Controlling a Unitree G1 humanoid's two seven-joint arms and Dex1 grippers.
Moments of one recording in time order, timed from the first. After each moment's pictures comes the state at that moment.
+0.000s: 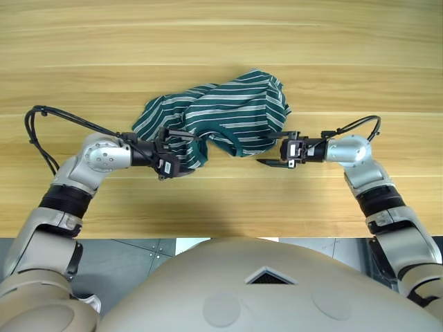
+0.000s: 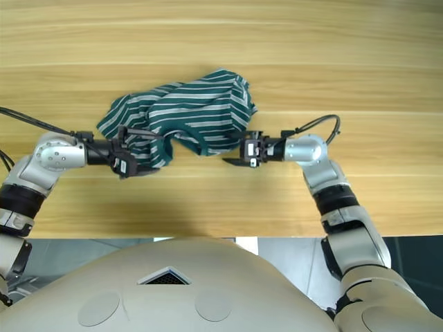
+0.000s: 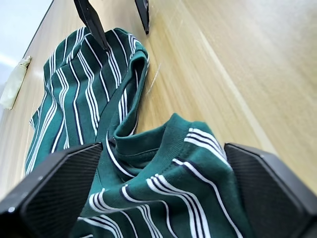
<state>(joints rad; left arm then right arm) -0.18 0.78 -0.44 0.39 0.21 -0.82 -0.91 -0.21 -0.53 0.37 0.49 -0.07 -0.53 1.00</state>
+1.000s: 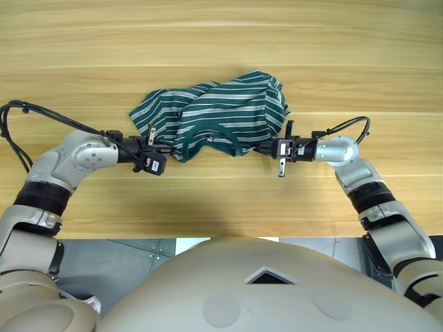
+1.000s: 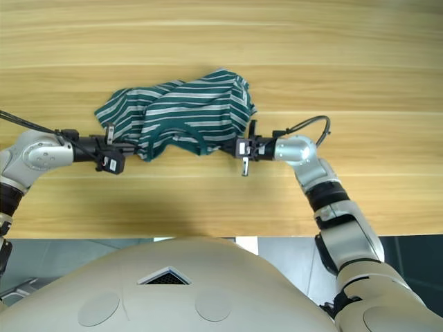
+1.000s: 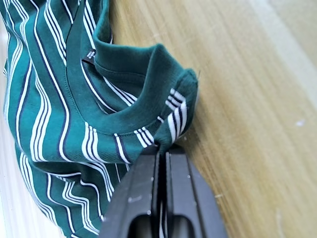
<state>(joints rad) -0.20 0.88 -0.46 0.42 0.45 -0.80 -0.73 -0.24 -0.50 0.44 0.55 -0.10 -0.55 0.92</state>
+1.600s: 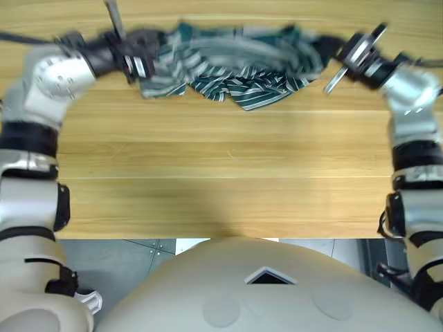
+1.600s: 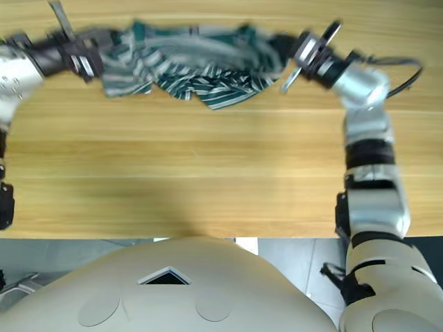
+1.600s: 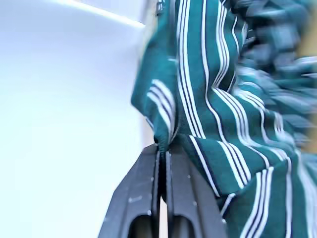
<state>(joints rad) -0.75 0.78 -0.25 0.67 0.41 -0.83 -0.44 -0.63 -0.63 0.04 0.67 -0.01 -0.55 0.67</state>
